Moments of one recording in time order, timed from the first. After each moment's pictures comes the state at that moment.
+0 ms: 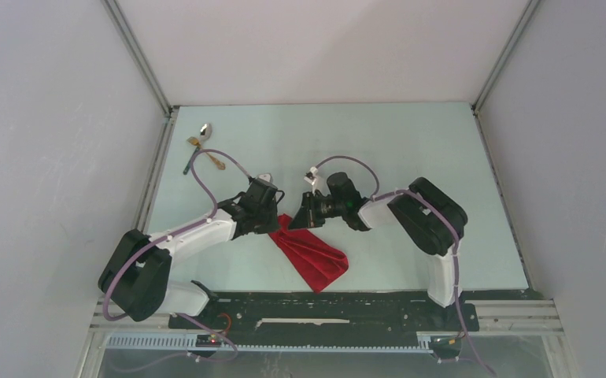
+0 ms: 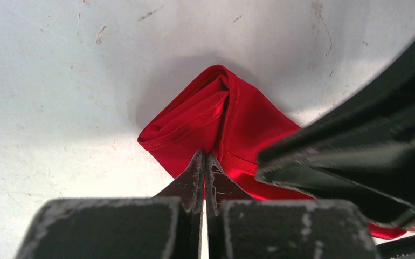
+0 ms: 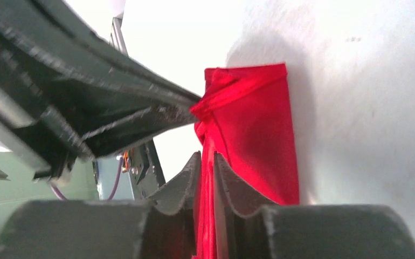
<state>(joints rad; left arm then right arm) -0.61 1.35 0.71 -0.35 -0.11 -0.66 0.71 1.95 0.88 0.58 -0.73 0.75</state>
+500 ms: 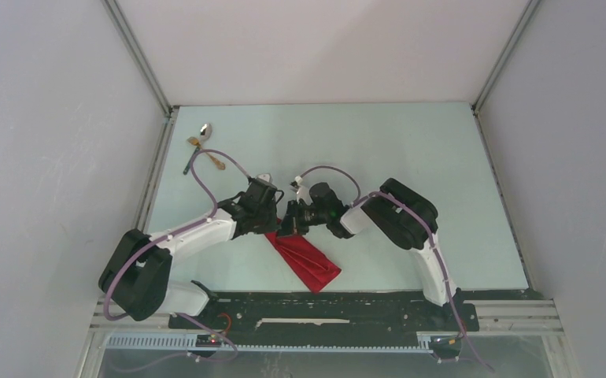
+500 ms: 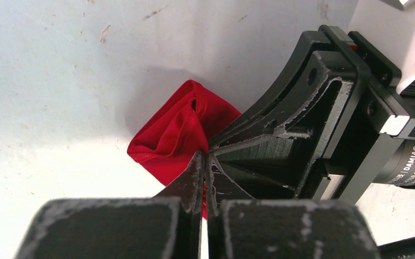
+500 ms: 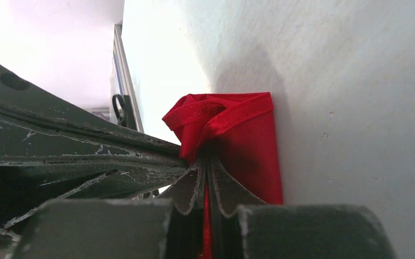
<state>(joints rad) -0.61 1.35 0.71 -0.36 -0.10 -0.66 0.81 2.19 1.02 0.75 -0.68 0.90</state>
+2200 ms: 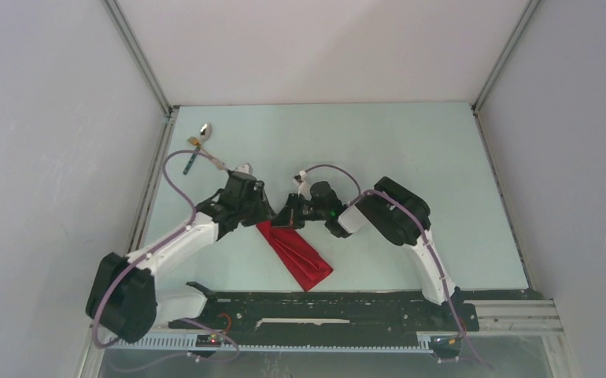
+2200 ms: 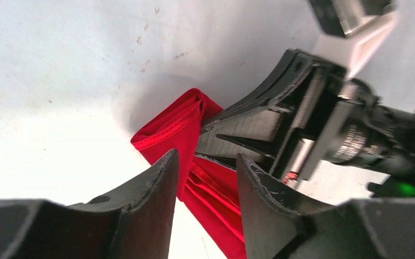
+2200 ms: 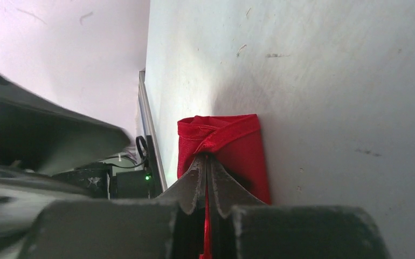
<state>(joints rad) -0.49 1.26 0.71 -0.35 -0.07 -0.68 0.79 2.28 1.06 0.91 -0.60 1.09</state>
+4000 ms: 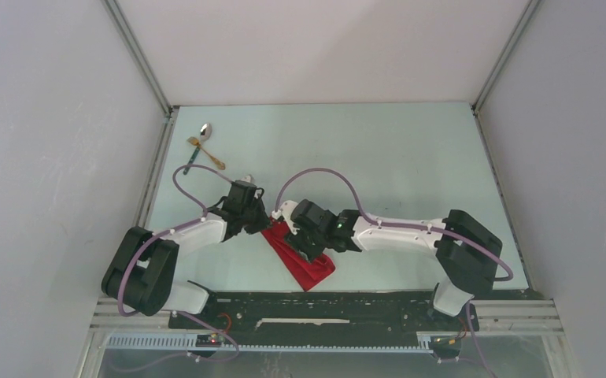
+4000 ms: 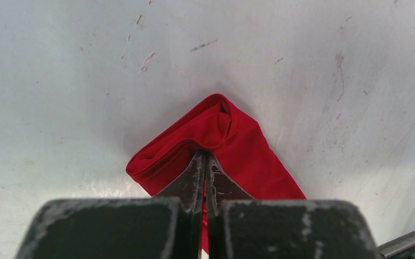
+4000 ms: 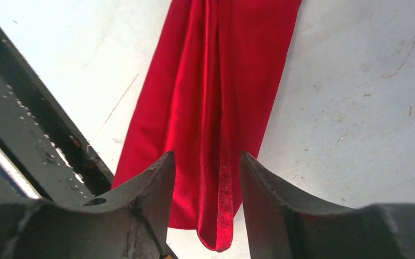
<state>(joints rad) -0.41 1.38 0.57 -0.10 0.06 -0.72 1.10 1.65 1.07 -0.34 -0.02 0.10</state>
